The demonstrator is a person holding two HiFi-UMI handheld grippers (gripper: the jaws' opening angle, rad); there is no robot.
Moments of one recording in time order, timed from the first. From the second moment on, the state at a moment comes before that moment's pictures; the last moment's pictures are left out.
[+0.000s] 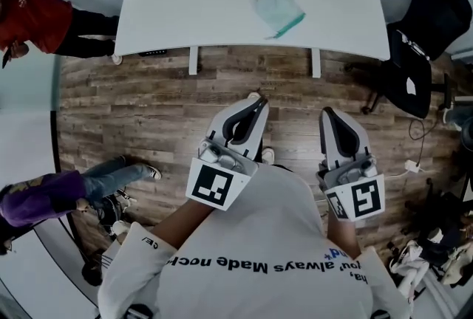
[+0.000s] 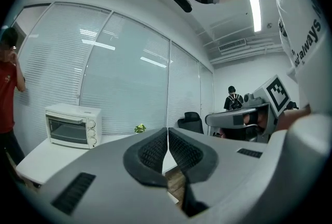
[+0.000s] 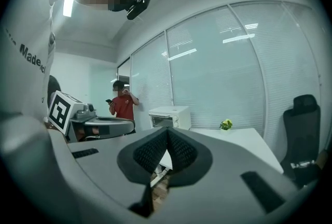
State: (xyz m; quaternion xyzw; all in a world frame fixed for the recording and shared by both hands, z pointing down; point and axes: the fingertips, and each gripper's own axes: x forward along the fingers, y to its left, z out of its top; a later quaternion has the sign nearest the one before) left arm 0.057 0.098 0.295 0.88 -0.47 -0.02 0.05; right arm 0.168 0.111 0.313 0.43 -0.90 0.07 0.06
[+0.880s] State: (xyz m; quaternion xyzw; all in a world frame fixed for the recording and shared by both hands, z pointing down) left arm 0.009 -0.111 0.314 0.91 -0.41 0.00 0.05; right arm 0.109 -0.096 0.323 0.46 -0.88 0.04 0.12
